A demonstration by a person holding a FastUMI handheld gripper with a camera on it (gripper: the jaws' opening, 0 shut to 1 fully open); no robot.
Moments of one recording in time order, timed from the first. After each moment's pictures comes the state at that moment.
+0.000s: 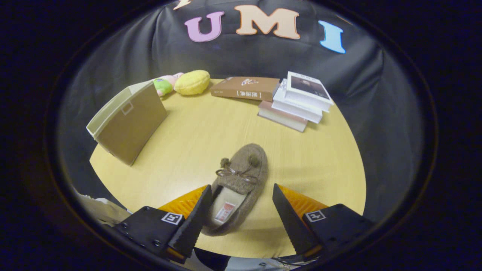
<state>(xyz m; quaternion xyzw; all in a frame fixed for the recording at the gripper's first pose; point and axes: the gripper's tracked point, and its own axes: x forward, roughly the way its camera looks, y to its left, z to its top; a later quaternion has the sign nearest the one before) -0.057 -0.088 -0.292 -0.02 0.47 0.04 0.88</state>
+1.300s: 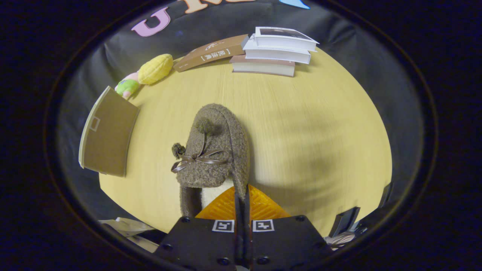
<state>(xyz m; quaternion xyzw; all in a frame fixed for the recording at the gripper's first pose) -0.073 -0.093 -0.346 0.11 0.58 -0.03 0.81</state>
